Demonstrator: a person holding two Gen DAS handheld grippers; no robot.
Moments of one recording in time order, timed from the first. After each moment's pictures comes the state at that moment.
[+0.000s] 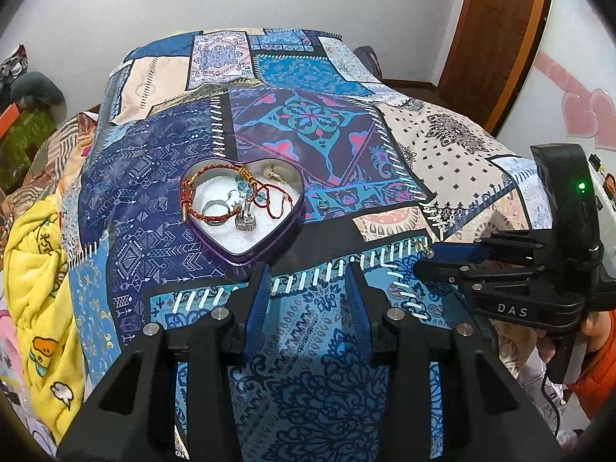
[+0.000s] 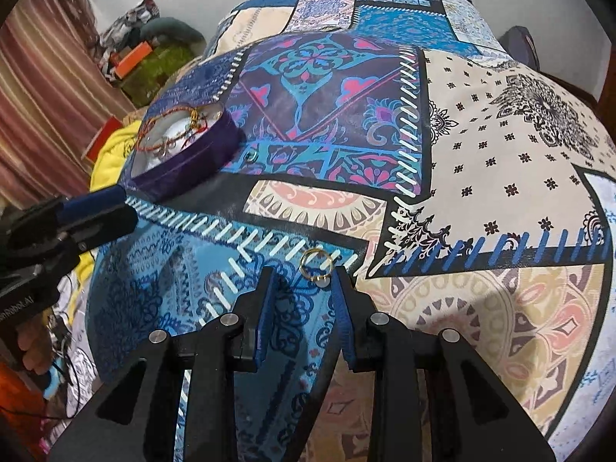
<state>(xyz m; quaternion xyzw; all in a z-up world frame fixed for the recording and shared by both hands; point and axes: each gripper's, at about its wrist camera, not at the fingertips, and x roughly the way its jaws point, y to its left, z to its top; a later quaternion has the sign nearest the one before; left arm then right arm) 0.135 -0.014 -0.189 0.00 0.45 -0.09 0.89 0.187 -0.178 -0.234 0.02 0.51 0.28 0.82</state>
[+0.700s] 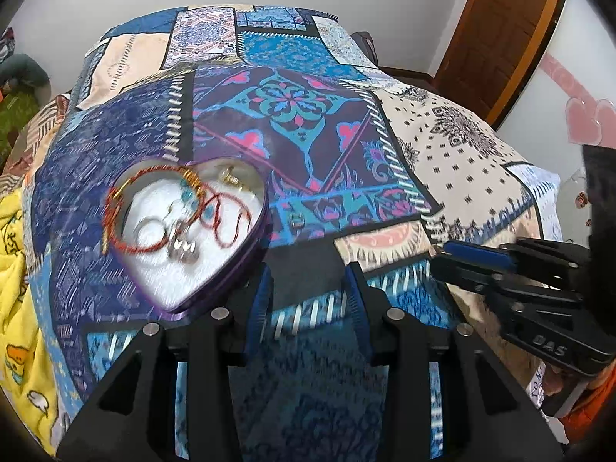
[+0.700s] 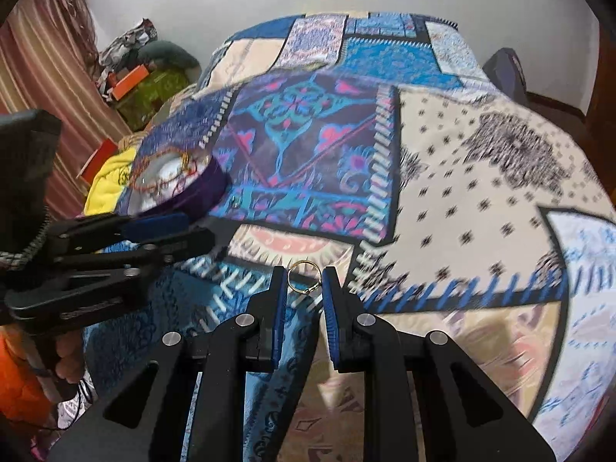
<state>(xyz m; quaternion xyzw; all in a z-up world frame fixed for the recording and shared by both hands) 0.185 -0.037 -0.218 -0.02 0.48 -0.11 0.87 0.194 -0.191 -0.212 0.02 0.46 0.26 0.85</state>
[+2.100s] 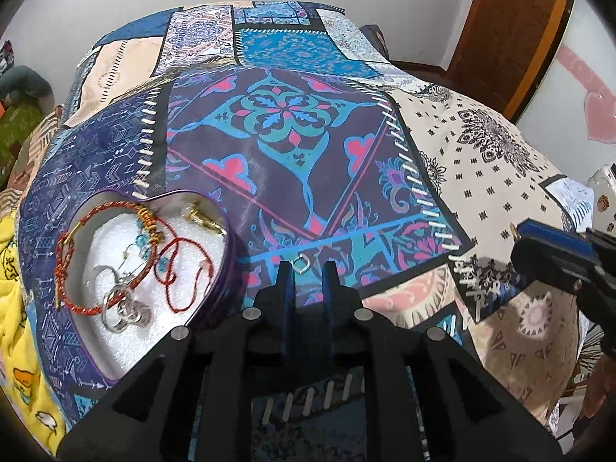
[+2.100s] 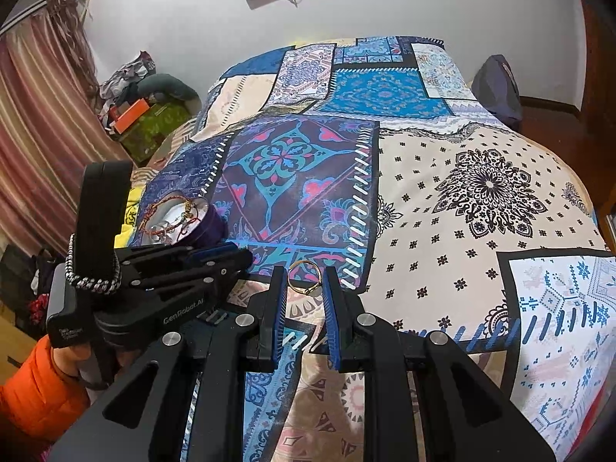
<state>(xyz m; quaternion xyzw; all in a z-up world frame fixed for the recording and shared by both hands) 0.234 -0.057 -0.236 0.00 0.49 -0.08 0.87 0.213 -0.210 -0.190 0.06 0.43 0.26 0.86</state>
